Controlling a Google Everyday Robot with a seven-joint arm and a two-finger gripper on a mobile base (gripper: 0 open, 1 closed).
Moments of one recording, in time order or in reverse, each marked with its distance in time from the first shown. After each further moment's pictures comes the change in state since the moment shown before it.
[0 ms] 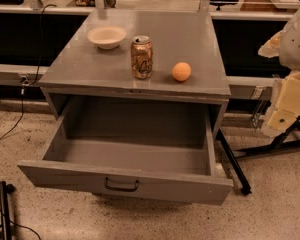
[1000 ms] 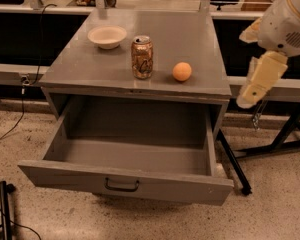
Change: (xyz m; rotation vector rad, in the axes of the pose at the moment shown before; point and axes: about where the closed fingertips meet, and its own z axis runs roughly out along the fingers) arm -0.028 -0.056 0.024 0.016 -0.138 0.000
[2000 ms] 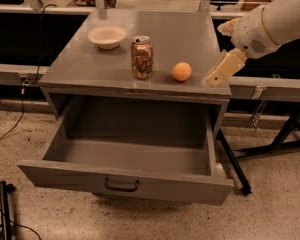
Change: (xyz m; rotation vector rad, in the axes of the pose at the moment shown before) arm -0.044 -0.075 0.062 0.116 -0.368 0.072
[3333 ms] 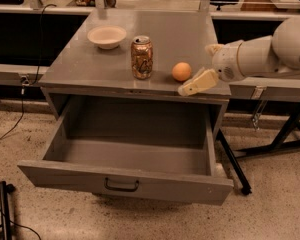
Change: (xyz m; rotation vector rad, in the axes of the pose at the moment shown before) arm 0.017 -0.006 0.083 0.063 -0.204 0.177
